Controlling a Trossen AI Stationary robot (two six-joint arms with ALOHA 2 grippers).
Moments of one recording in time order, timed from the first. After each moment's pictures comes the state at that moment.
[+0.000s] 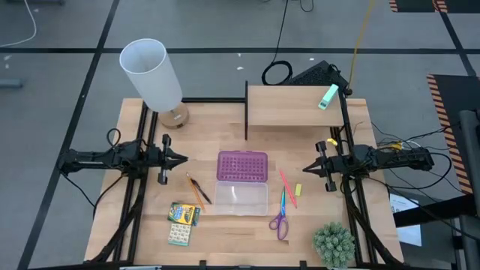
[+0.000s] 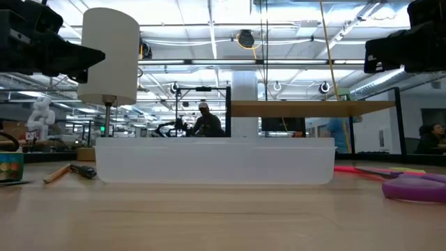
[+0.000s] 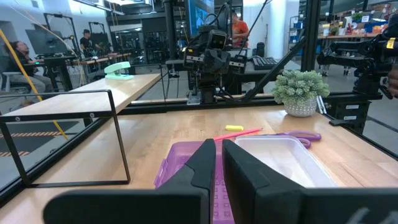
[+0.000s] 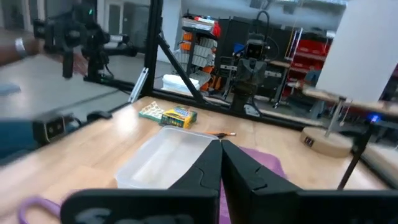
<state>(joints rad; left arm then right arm) -0.02 0.00 0.01 0.03 0.00 0.07 0.10 0.01 0.02 0.04 -0.10 -0.15</state>
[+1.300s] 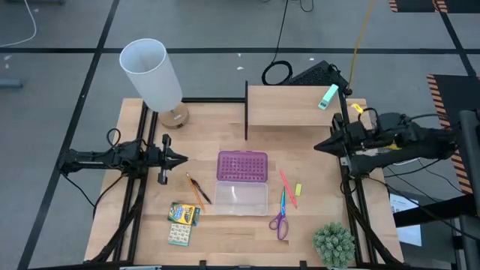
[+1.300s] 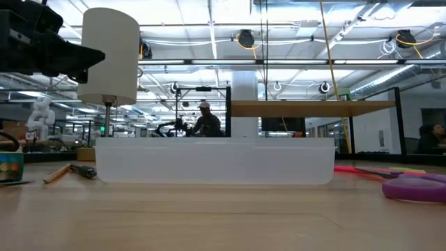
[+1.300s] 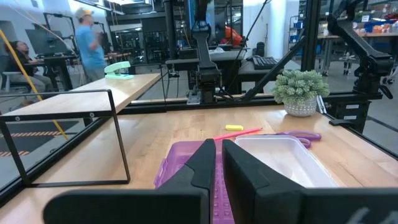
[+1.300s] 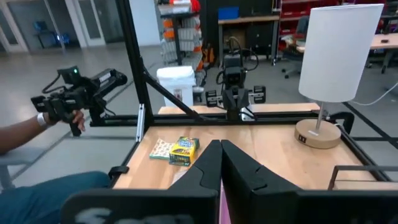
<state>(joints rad) -0.02 0.00 0.01 0.03 0.00 0.07 0.11 0.61 0.95 -0.48 -0.03 0.09</state>
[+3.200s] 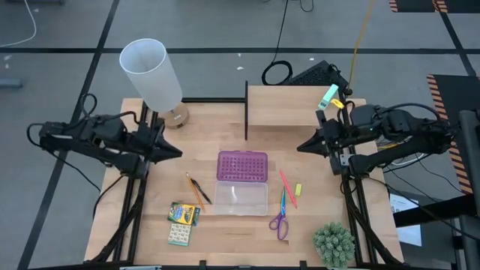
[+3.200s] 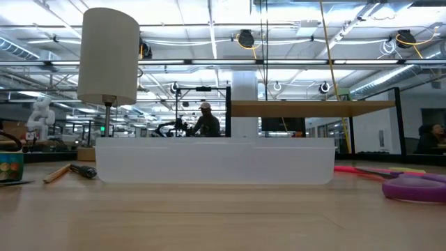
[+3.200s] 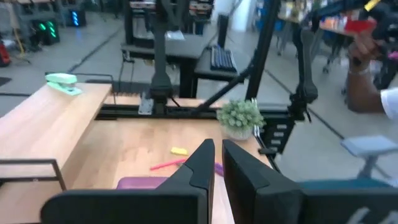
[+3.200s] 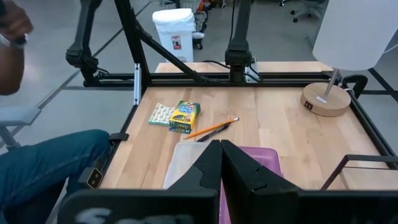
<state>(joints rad) -0.19 0.73 1.03 -0.49 0.00 -0.11 0.11 0.96 1.32 -0.74 -0.05 0.09</state>
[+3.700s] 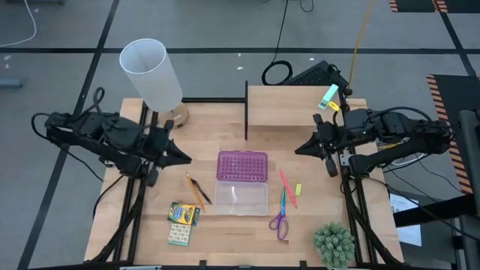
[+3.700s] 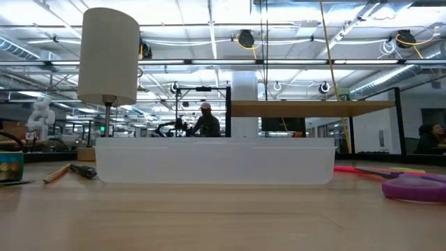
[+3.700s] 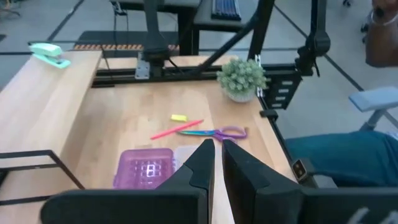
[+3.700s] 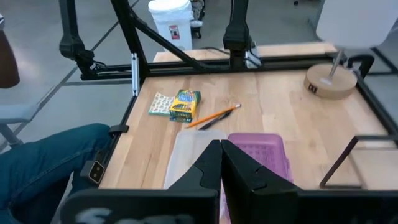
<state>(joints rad) -0.31 1.05 1.44 -0.82 -0.11 -0.12 0.11 0.96 1.27 -0.74 -0.05 0.14</state>
